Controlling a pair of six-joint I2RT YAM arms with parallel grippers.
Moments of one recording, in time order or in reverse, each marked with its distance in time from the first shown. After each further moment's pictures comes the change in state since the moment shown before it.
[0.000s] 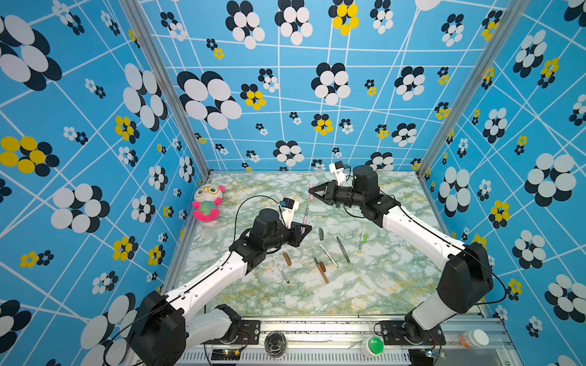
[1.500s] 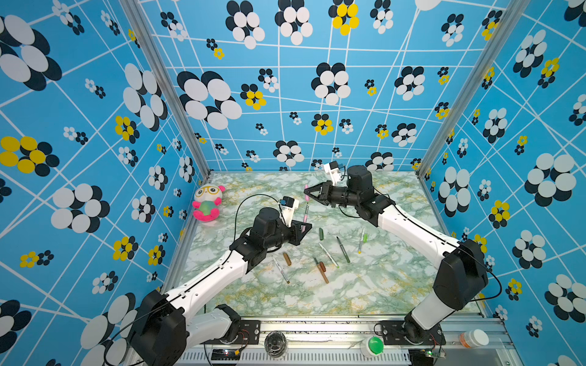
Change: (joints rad) left arm -0.001 0.007 0.015 0.004 -0.012 -0.007; right arm 0.025 0.031 0.034 -0.004 0.024 -0.021
